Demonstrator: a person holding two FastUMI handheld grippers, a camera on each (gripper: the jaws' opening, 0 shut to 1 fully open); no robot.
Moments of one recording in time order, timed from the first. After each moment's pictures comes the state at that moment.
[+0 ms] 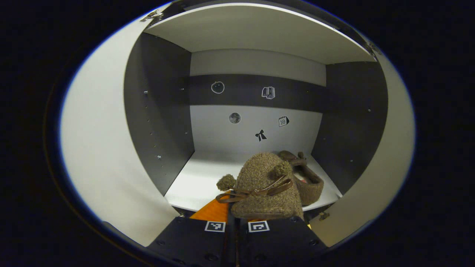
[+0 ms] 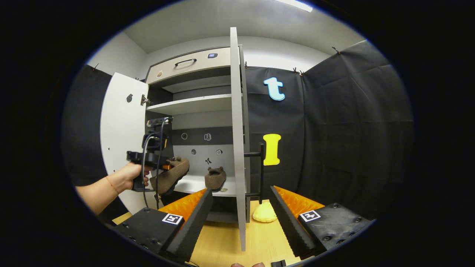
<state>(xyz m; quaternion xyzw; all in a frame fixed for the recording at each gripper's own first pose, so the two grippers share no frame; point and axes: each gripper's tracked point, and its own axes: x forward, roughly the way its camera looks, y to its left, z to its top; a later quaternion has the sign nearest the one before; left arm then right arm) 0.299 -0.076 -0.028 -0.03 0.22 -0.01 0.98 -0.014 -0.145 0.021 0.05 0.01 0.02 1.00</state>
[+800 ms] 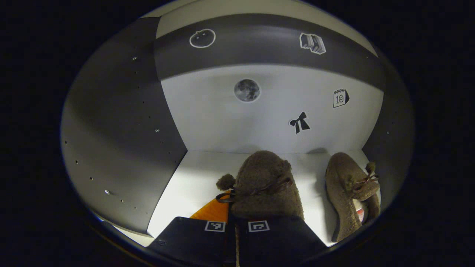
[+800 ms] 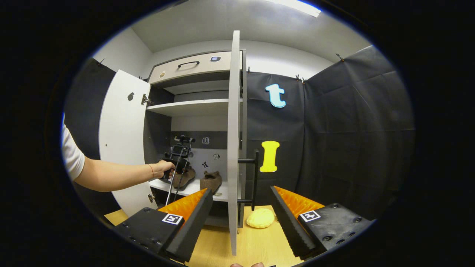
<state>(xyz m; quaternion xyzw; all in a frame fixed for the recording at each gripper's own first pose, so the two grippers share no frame) 0.458 -0.055 -0.115 0.01 0.33 0.04 0.94 -0.006 -0.159 0.027 0.03 -0.01 0.01 1.00</state>
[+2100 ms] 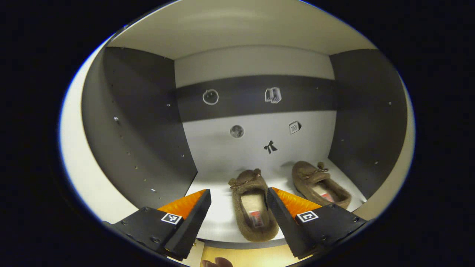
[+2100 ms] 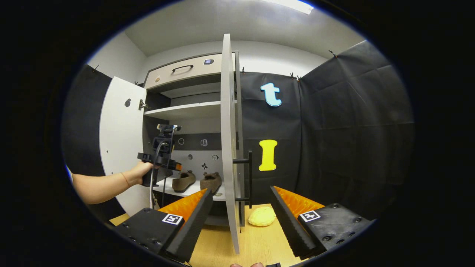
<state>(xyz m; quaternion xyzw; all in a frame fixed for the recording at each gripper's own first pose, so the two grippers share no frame) 0.333 -0.065 -0.002 0.03 0.16 -0.02 0.99 -0.019 -0.166 0.037 0.05 -0.01 0.01 1.00</state>
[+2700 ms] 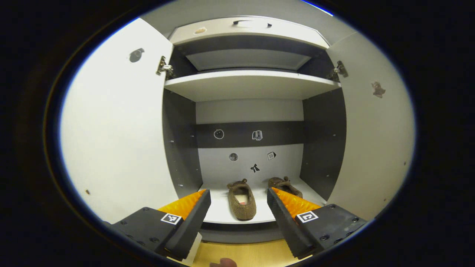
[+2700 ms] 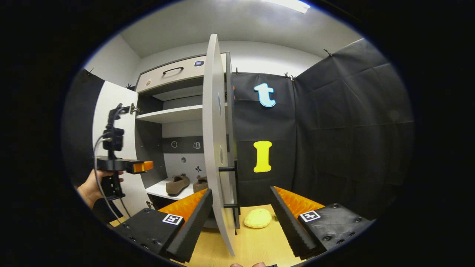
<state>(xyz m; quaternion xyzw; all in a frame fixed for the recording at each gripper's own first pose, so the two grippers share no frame) 0.155 -0.059 0.065 0.00 0.03 -0.02 1.00 0.000 -0.197 0.048 0.06 -0.02 -0.02 1.00</state>
